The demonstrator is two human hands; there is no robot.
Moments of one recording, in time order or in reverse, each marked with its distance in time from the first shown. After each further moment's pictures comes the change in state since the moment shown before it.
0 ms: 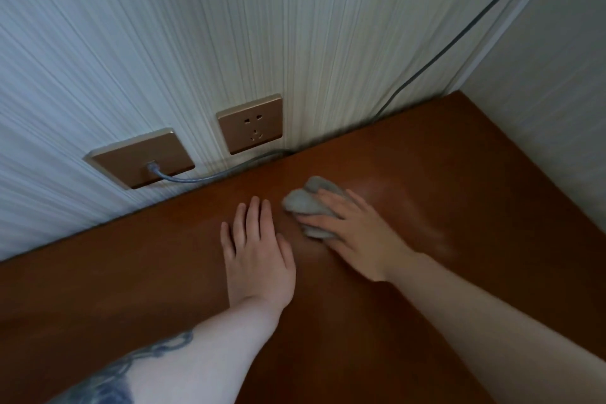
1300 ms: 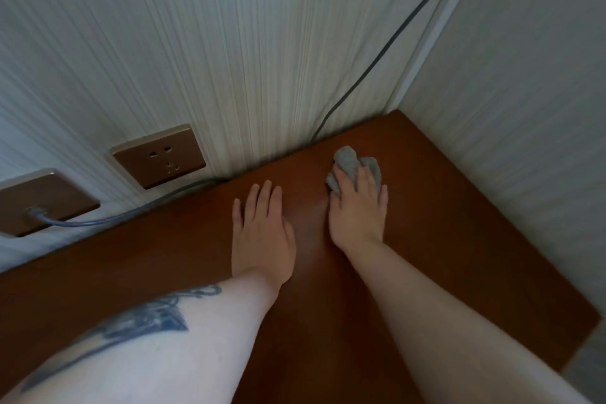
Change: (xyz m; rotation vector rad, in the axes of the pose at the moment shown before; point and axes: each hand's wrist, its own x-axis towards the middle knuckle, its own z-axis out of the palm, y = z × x) left_hand 0.064 0.105 0.029 -0.075 0.017 0.220; right_hand 0.008 0.079 -0.024 -0.023 0.331 0.831
